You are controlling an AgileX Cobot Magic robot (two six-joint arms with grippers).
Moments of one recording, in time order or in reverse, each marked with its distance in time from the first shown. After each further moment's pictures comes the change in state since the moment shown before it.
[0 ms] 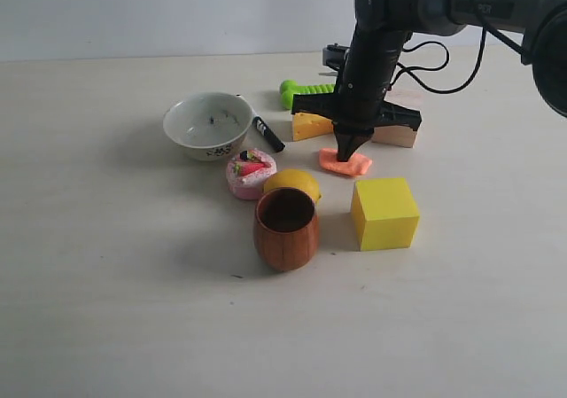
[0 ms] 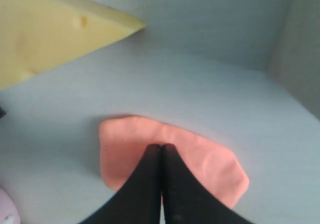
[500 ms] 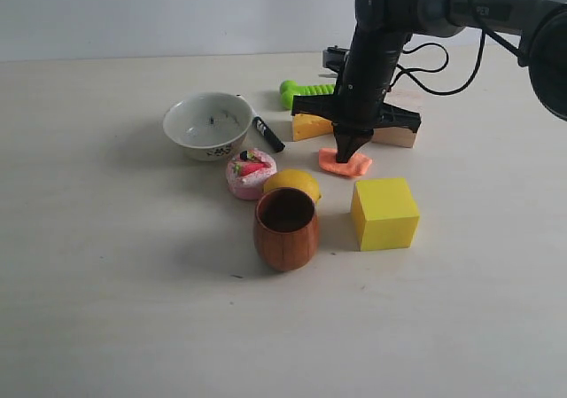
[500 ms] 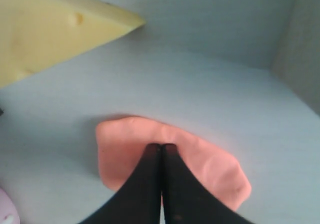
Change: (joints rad) left arm 0.000 0.000 0.000 0.000 0.000 0.000; right arm -0.002 0.026 -0.012 0.008 0.020 -0.003
